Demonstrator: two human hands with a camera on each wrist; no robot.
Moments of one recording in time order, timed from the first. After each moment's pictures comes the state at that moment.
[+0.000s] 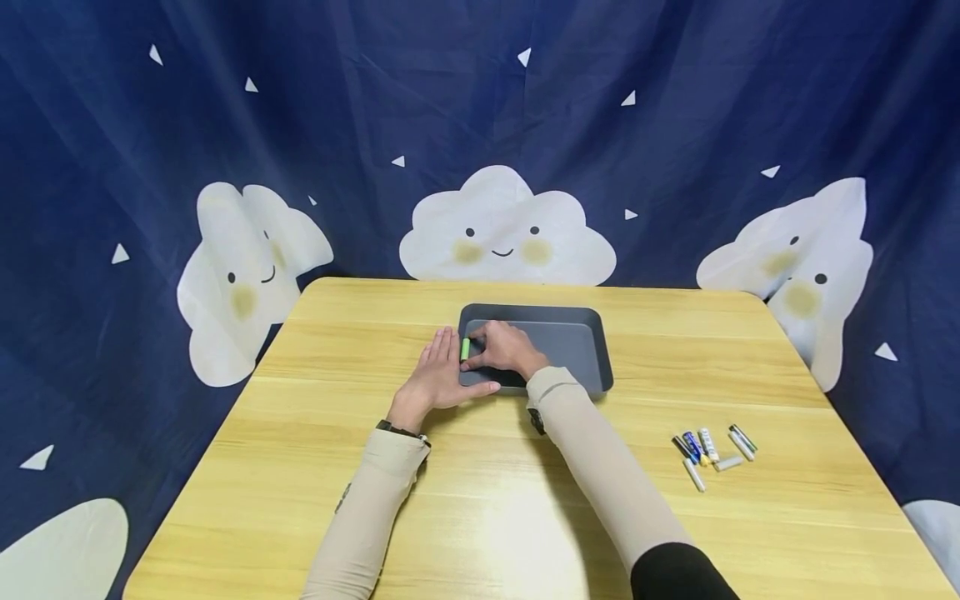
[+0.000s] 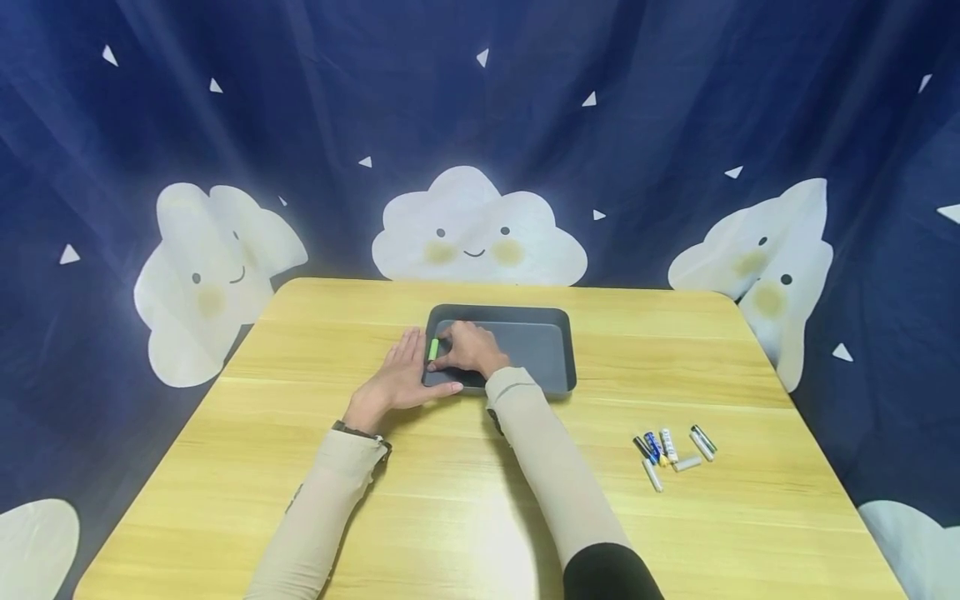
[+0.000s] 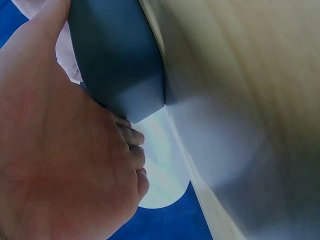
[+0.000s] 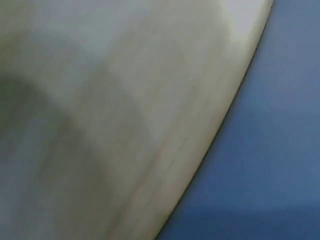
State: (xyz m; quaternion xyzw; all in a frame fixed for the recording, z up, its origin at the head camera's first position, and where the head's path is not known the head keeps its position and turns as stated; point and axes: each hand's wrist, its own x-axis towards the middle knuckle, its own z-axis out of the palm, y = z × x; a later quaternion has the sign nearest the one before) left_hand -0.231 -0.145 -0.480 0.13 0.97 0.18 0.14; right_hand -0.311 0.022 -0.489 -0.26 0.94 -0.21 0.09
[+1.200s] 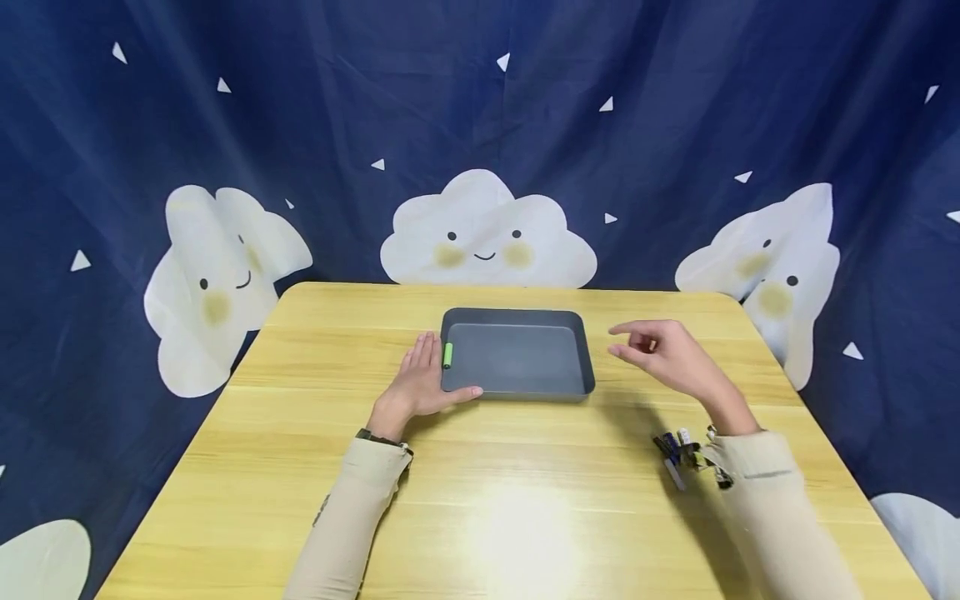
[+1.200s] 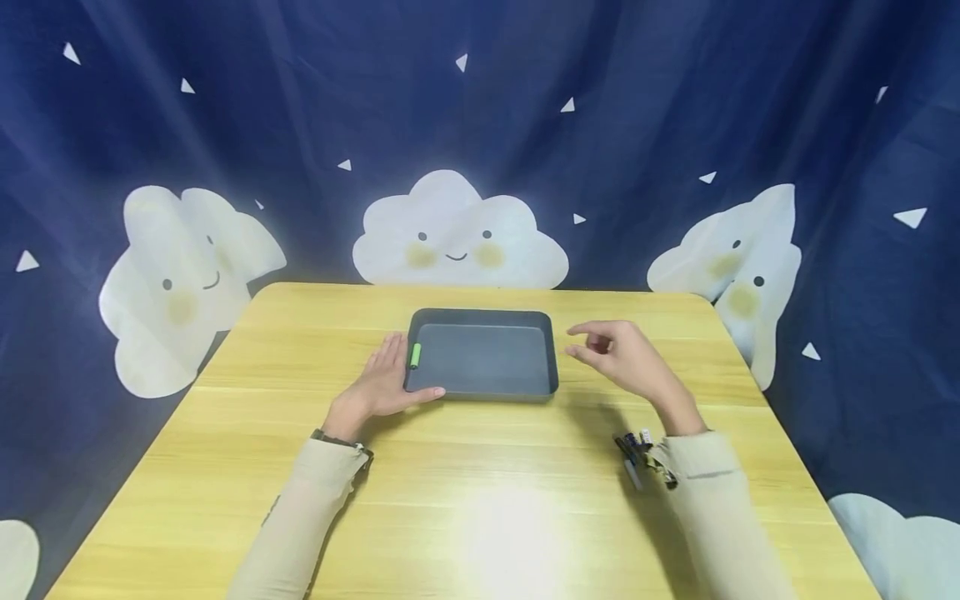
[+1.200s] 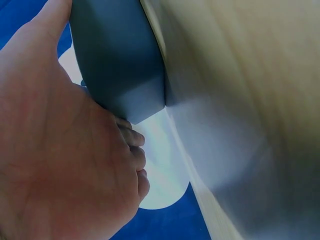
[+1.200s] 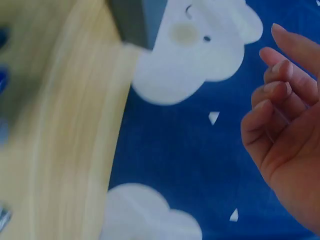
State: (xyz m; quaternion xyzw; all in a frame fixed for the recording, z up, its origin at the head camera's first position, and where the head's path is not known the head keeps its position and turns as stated) left_hand -0.231 -0.146 -0.485 0.13 0.96 0.20 0.12; right_hand -0.208 0.257 -0.391 -0.22 0.91 -0.34 -0.06
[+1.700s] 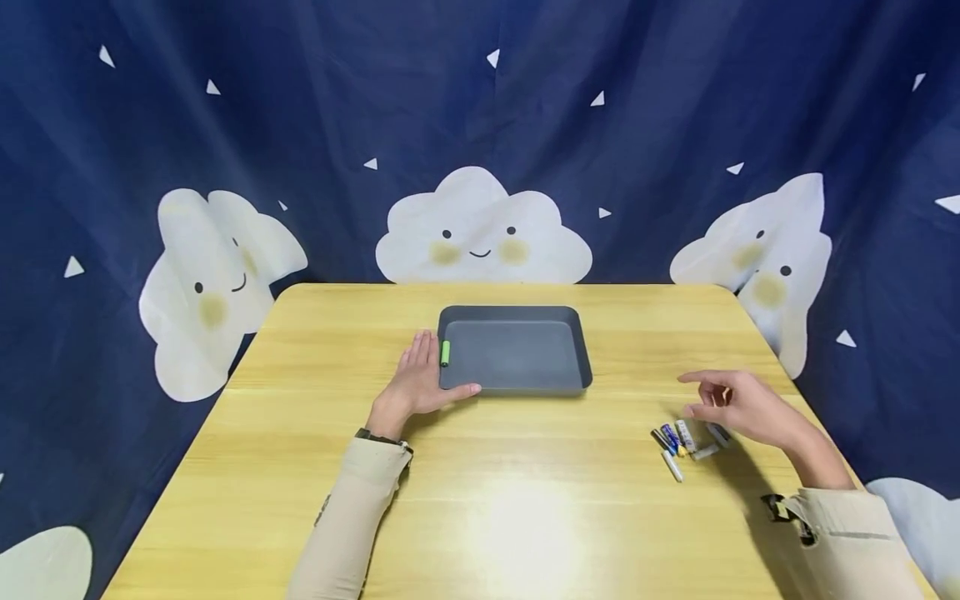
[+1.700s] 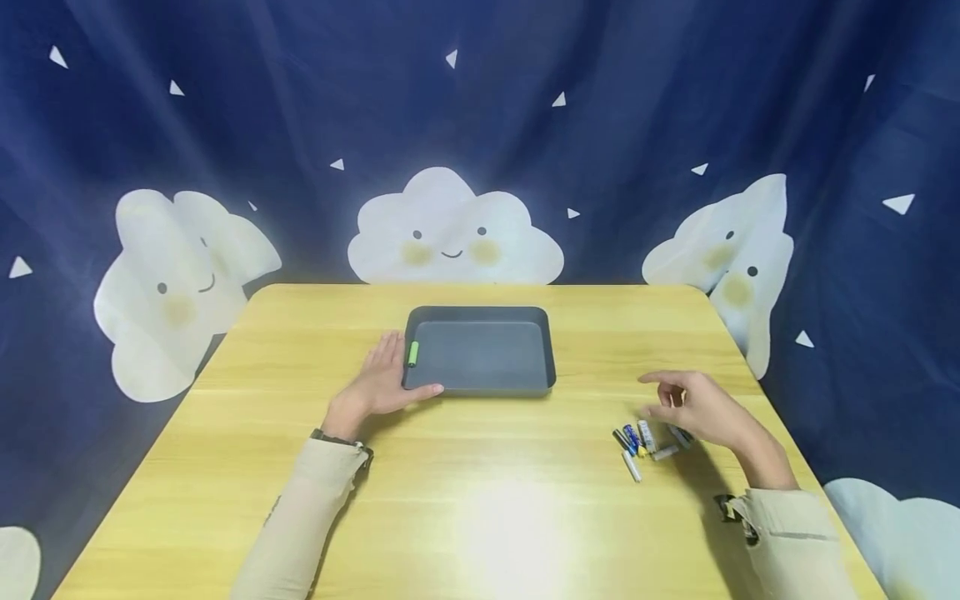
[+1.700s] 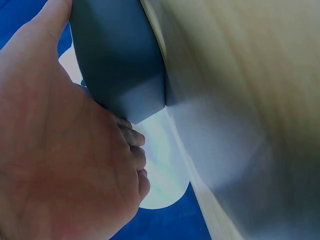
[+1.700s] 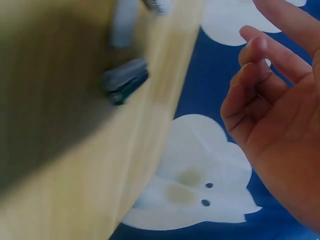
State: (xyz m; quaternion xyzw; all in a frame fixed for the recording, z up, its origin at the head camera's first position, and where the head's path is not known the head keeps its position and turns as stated) left_hand -0.232 -0.144 -0.483 0.13 0.97 0.19 0.12; right_hand -0.151 0.353 -0.433 -0.23 0.92 -0.31 -0.03
